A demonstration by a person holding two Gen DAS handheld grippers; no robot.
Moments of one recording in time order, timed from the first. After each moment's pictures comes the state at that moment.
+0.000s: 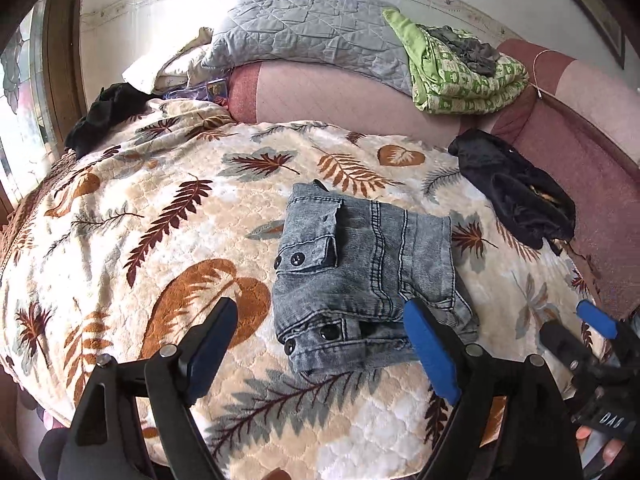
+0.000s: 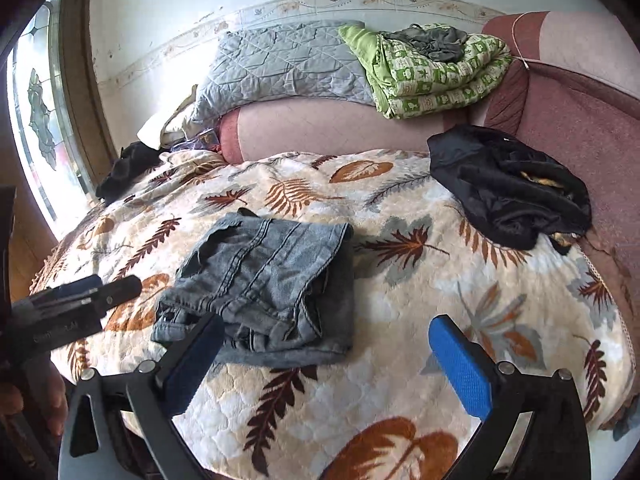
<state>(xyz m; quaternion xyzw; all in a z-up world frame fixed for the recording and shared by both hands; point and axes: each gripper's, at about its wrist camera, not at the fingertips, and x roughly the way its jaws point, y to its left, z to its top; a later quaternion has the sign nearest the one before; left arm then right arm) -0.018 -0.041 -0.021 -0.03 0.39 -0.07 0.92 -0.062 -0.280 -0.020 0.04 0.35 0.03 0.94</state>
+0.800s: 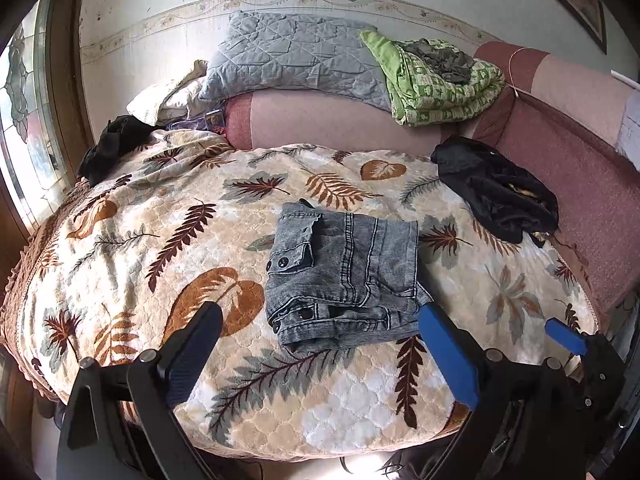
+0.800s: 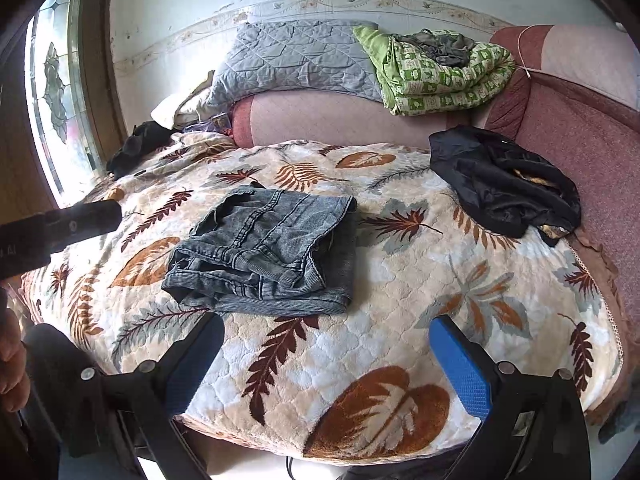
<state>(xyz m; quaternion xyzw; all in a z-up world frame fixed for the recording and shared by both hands) -0.072 -0.065 0.020 0.01 0.36 -0.07 0.93 -0.104 -0.272 -0.026 0.01 0.35 0.03 0.94</state>
